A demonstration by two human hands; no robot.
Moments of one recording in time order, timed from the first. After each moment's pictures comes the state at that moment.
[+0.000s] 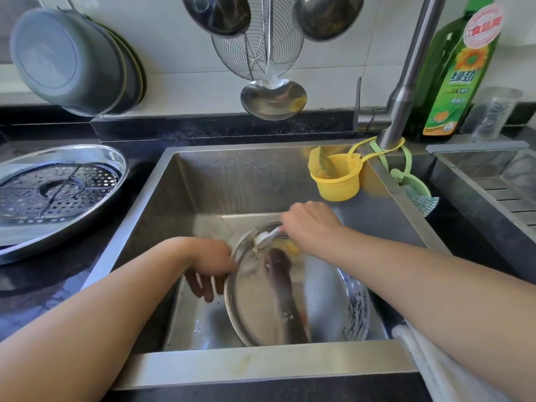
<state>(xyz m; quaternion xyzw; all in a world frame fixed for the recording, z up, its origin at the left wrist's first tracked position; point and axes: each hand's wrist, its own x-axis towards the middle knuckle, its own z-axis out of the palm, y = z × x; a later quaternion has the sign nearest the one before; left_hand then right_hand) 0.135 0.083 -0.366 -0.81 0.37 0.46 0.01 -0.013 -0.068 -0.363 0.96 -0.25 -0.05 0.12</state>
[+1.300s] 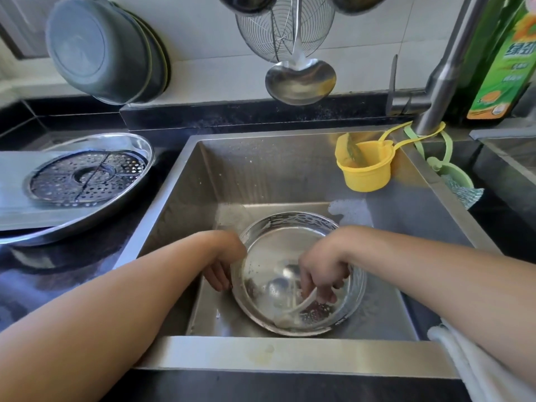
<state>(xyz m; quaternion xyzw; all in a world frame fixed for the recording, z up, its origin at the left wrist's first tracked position) 0.151 0.086 -0.401 -0.87 0.23 0.44 -0.01 -0.010 -0.042 -0.380 0.86 -0.08 -0.49 -0.13</state>
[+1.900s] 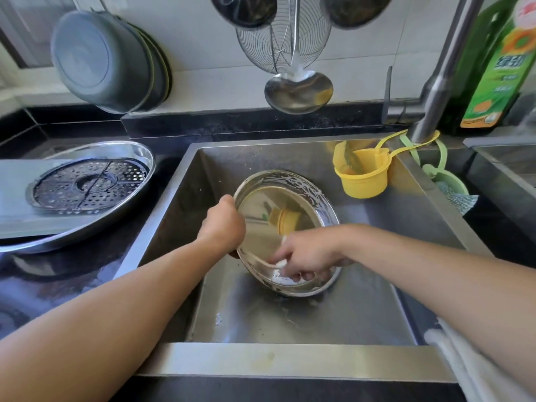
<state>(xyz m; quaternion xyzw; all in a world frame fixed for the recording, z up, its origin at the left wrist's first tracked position) 0.144 0.076 -0.367 -0.91 0.29 0.13 -0.28 -0.007 -0.036 -0.367 0.86 -0.19 -0.28 -0.39</state>
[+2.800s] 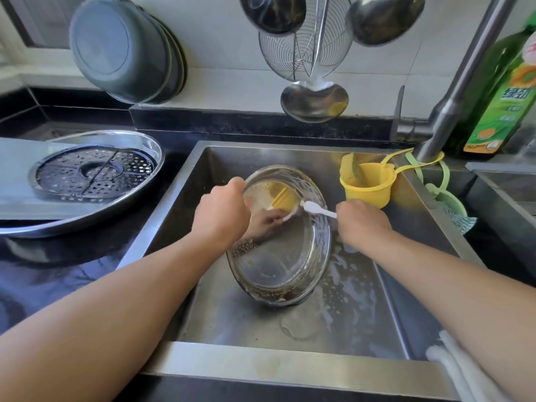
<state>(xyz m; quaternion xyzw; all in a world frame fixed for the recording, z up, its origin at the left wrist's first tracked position) 0.138 0.084 -0.340 -0.89 0.38 -0.04 -0.24 -0.027 -0.099 -0.355 0.91 -0.41 -0.05 0.02</state>
